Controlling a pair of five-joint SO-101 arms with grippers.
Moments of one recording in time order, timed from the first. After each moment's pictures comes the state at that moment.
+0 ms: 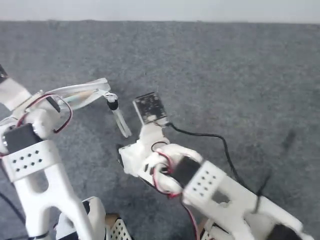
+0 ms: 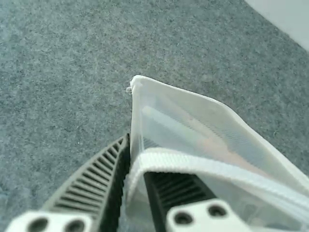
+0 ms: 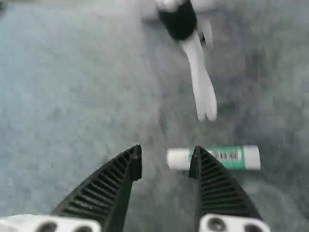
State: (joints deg) left arm -30.9 -37.4 32.1 66.2 21.1; right arm -57.3 -34.7 45.7 43.0 -30.9
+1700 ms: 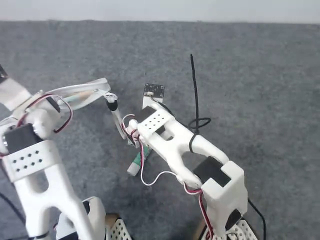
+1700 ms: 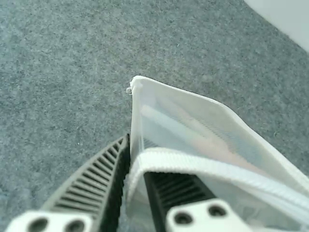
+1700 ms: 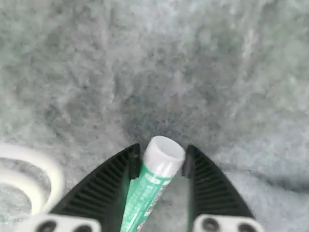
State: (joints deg) left arm -30.9 -37.4 32.3 66.1 21.1; right arm -45.7 21.2 5.8 65.1 -48.6
